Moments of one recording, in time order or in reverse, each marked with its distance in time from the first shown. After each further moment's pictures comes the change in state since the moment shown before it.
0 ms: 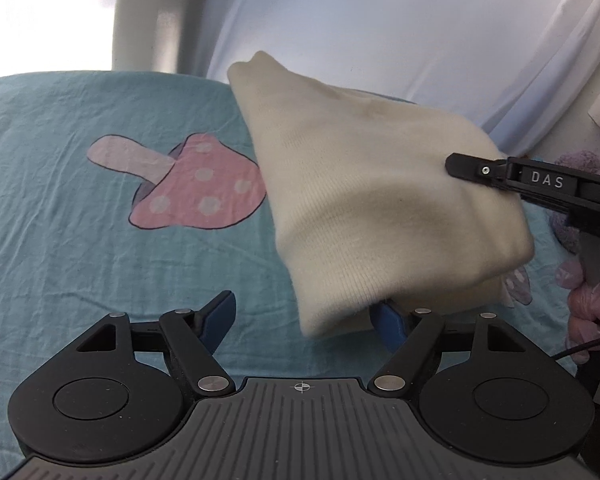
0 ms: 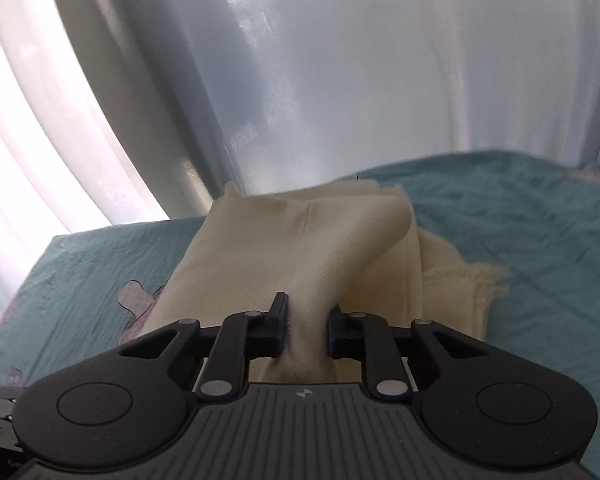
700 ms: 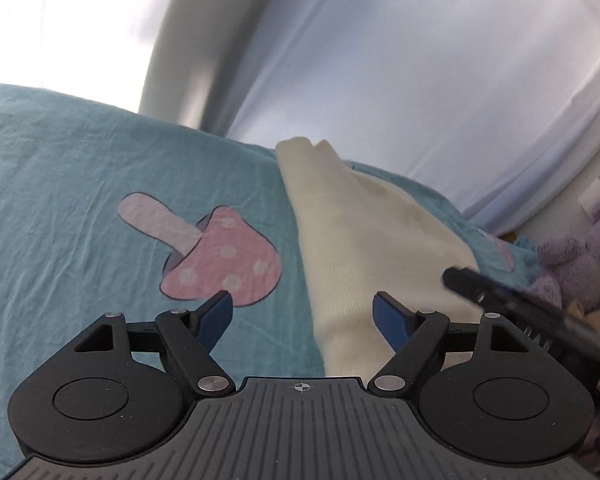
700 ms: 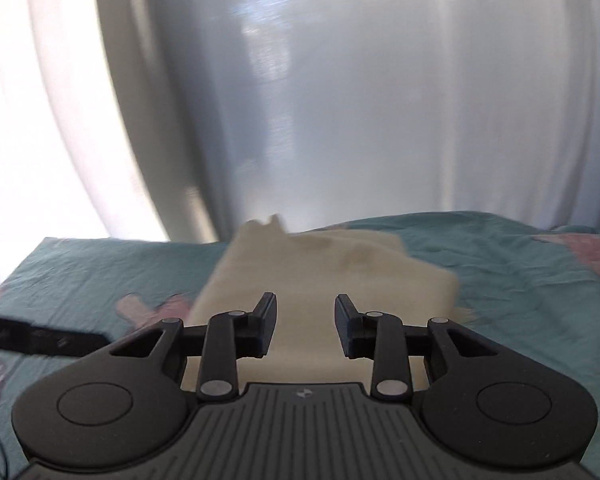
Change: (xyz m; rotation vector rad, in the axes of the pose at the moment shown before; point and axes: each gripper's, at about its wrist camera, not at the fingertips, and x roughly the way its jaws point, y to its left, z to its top) left arm -0.037 0.028 0.045 -0.155 -0.111 -0.057; right arm -0.021 0.023 -0.003 -0.095 -0.081 0.002
